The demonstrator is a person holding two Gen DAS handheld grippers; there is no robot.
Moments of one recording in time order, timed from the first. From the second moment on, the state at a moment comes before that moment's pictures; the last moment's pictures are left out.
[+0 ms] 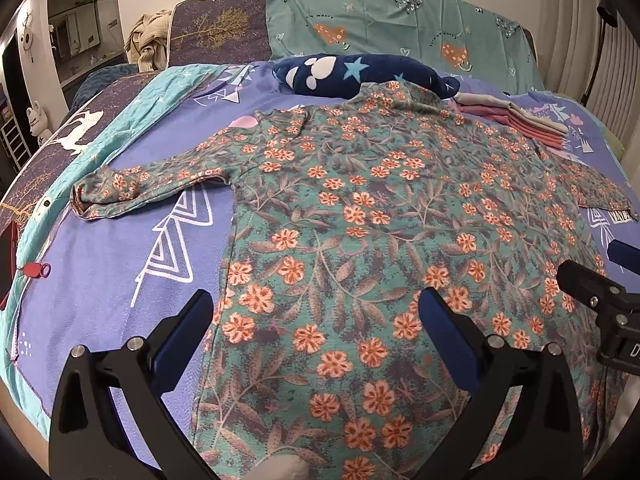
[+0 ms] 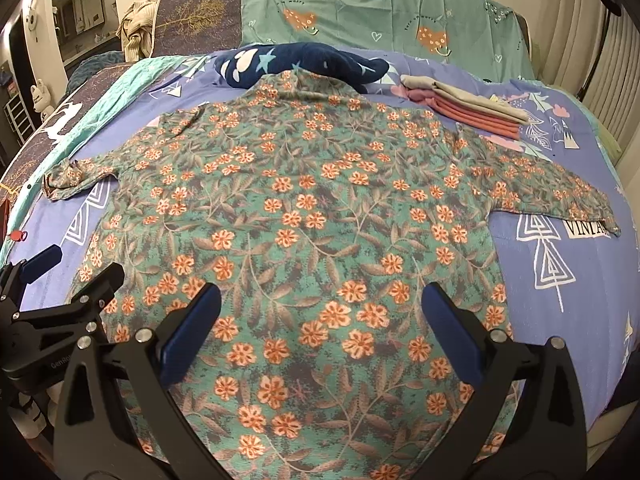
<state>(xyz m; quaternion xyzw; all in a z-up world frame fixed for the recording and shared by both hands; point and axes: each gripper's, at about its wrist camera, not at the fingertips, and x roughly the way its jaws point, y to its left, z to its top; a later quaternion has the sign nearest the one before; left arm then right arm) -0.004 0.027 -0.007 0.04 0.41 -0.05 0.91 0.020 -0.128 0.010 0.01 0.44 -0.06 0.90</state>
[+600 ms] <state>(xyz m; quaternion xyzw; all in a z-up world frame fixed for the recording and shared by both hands) -0.006 0.040 -0.008 0.02 0.40 -0.07 0.91 0.019 -0.124 0.010 0.01 0.44 -0.06 0.90</state>
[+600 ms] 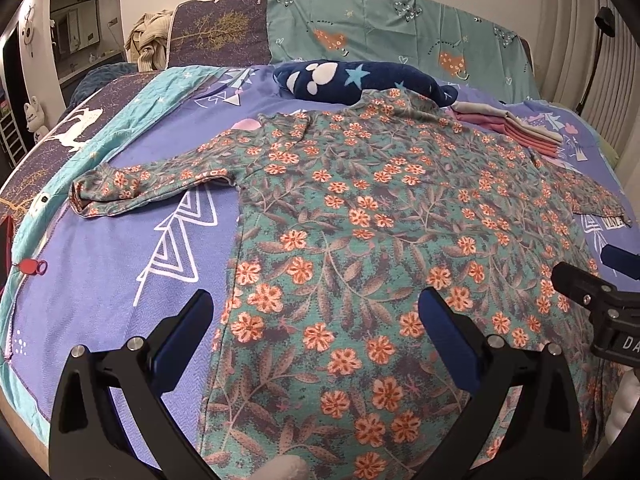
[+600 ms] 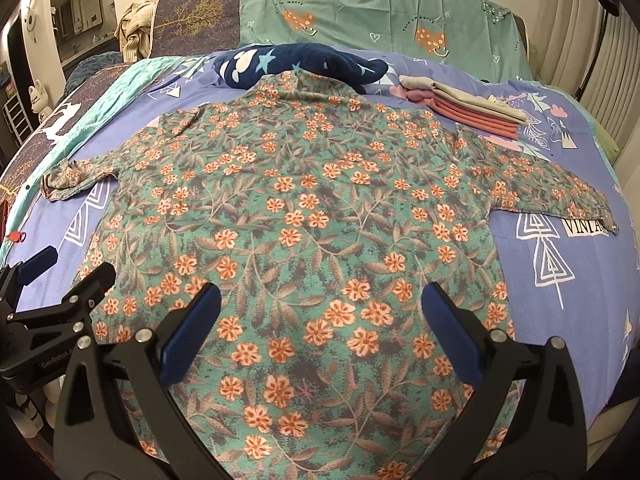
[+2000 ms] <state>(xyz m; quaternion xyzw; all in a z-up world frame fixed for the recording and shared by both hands) 0.013 0.105 -0.007 -0.03 0.39 0.00 0.92 0.027 -0.156 0.000 0.03 0.44 -0.10 0.89</state>
